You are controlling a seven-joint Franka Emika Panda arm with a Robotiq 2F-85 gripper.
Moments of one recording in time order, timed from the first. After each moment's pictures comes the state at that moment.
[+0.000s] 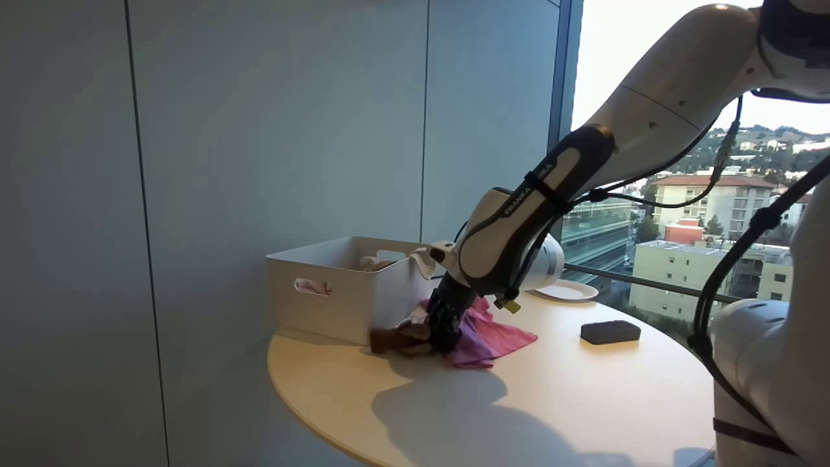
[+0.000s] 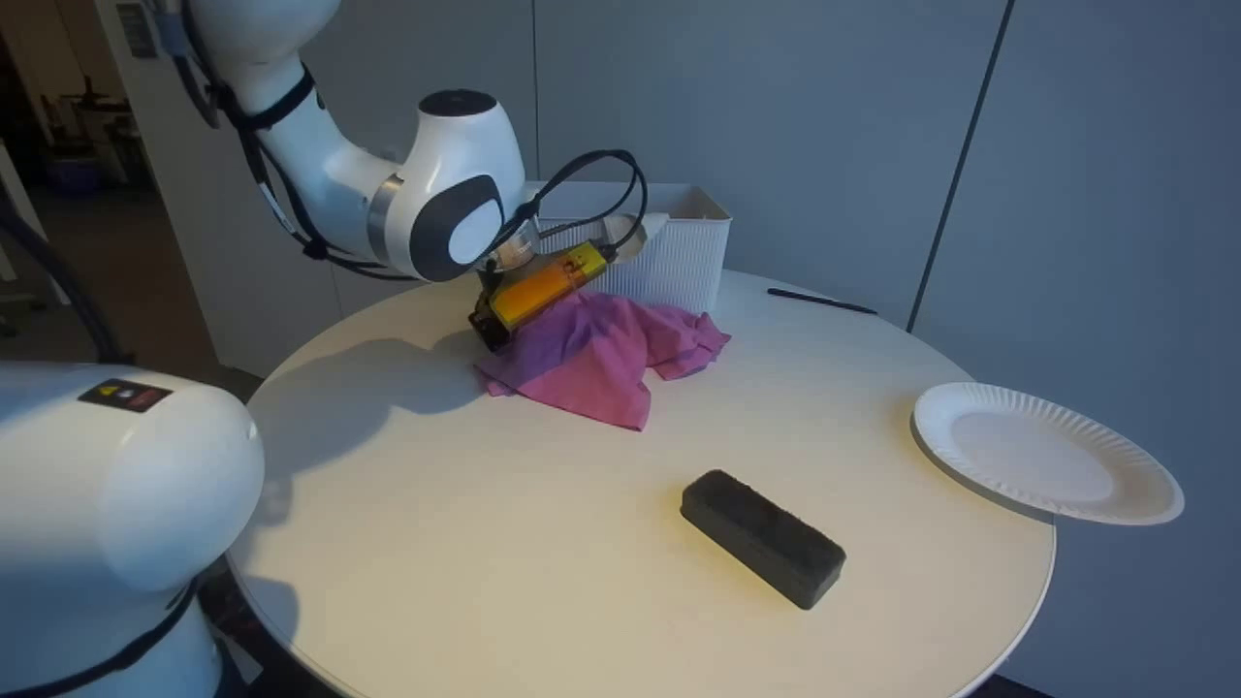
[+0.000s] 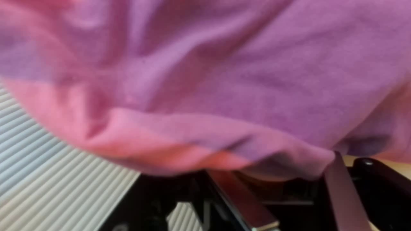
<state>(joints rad) 0.41 -0.21 -0.43 -2.72 0.04 2.98 -1.18</state>
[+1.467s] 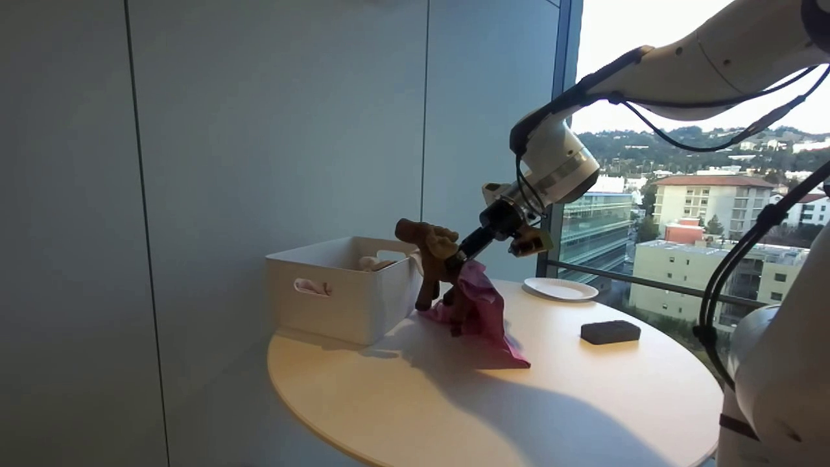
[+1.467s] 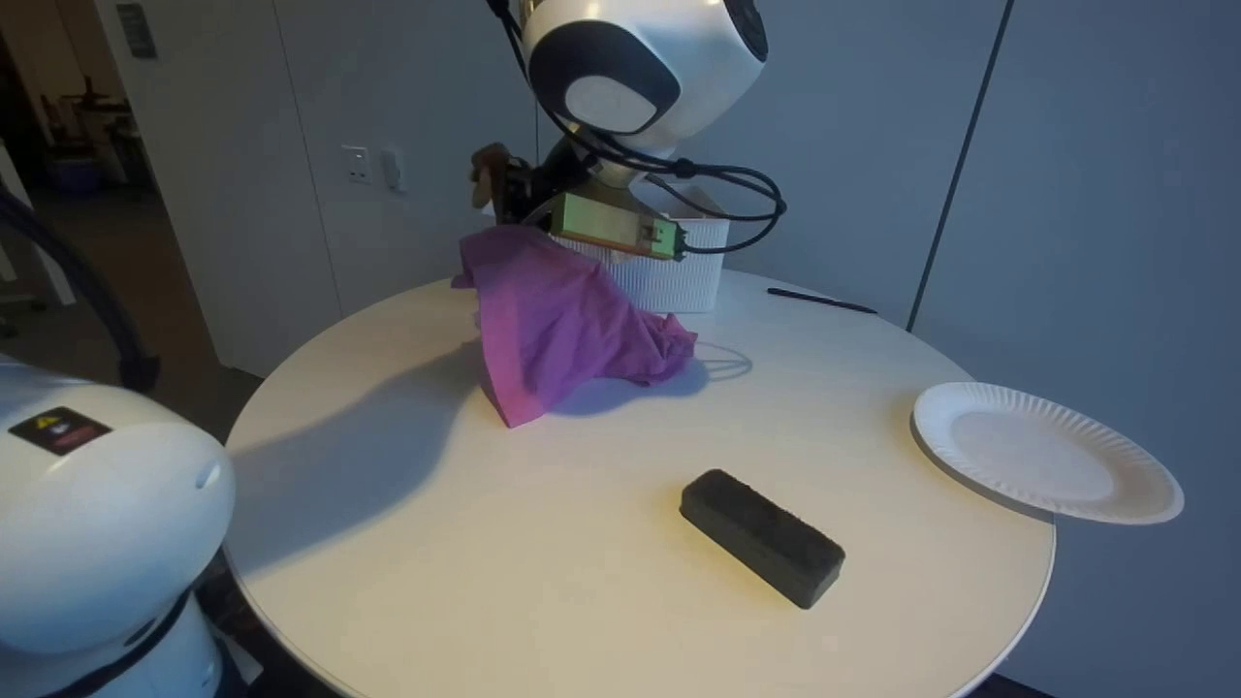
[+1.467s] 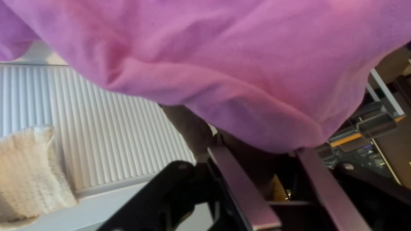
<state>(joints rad) 0.12 -0.32 -0.52 -2.35 0.80 1.93 -1.55</state>
